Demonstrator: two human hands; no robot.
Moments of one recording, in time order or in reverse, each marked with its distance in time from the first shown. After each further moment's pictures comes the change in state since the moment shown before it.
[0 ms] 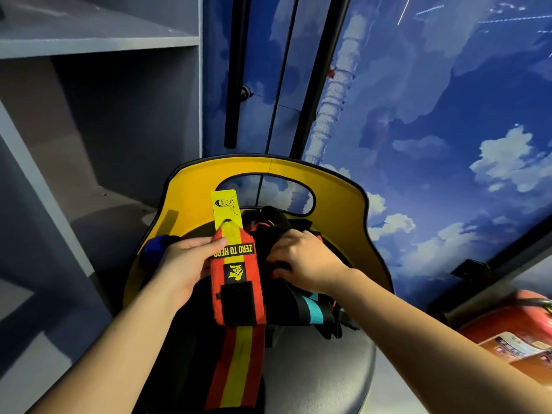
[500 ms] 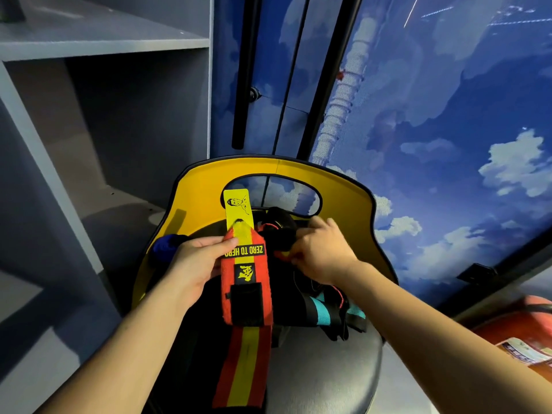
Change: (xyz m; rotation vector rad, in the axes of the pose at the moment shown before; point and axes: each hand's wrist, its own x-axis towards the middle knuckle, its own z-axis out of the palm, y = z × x) left_hand 0.001 -0.002 0.000 0.007 -0.039 0.012; right_hand 0.005 0.002 -0.017 -0.253 -0.063 0.211
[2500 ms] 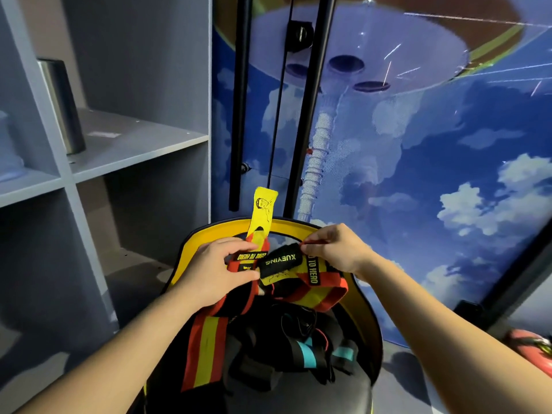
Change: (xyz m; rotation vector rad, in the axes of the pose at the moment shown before) left_hand -0.072 0.110 0.045 1.026 -0.083 0.786; right_hand -0.040 0.058 -0.137 1.079 0.147 0.400
